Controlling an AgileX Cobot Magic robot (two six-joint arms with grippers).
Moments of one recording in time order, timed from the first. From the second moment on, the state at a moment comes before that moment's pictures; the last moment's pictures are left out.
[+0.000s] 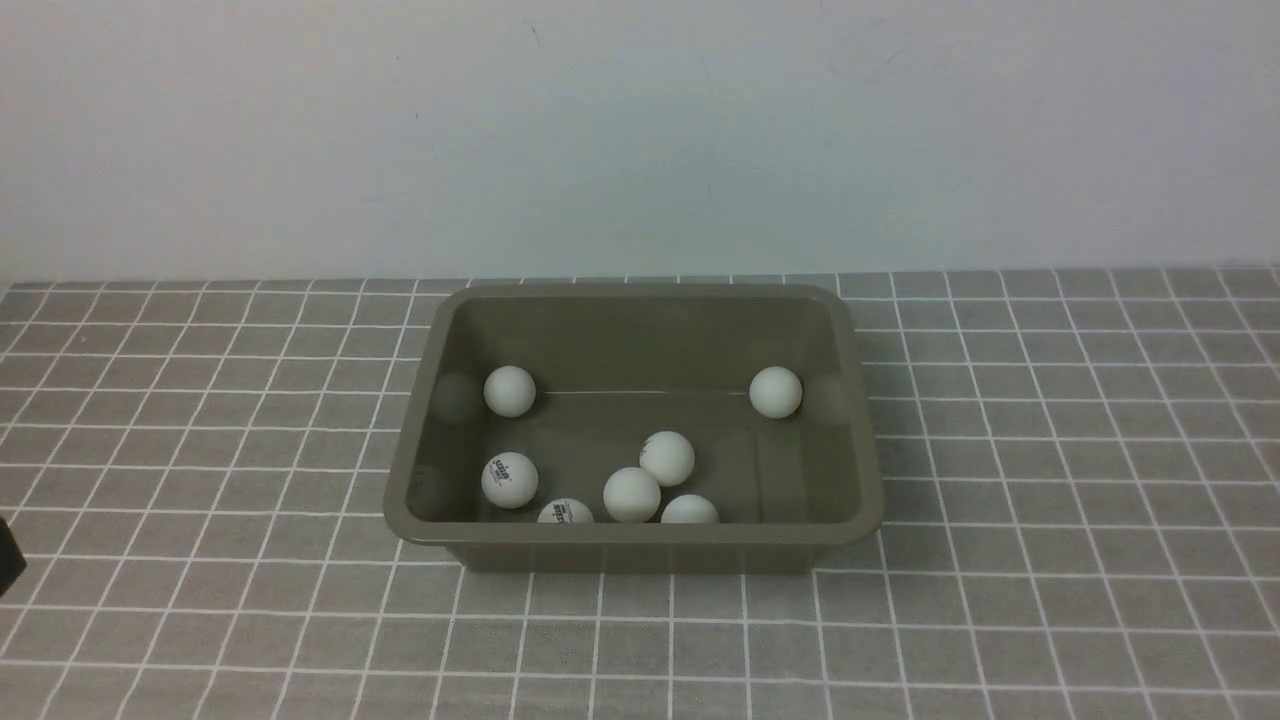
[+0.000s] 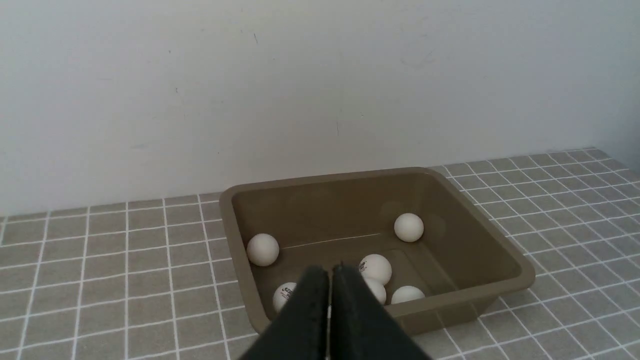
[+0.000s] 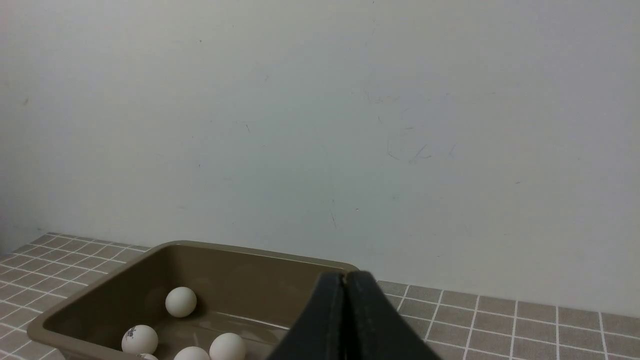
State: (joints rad) right arm 0.40 -0.01 -0.26 -0.22 0.37 0.33; left arm -0.19 0.23 -0.58 -0.34 0.62 0.17
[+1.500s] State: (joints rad) right arm 0.40 -0.01 -0.26 -0.22 0.38 0.33; left arm -0.03 -0.01 0.03 -0.09 0.38 0.17
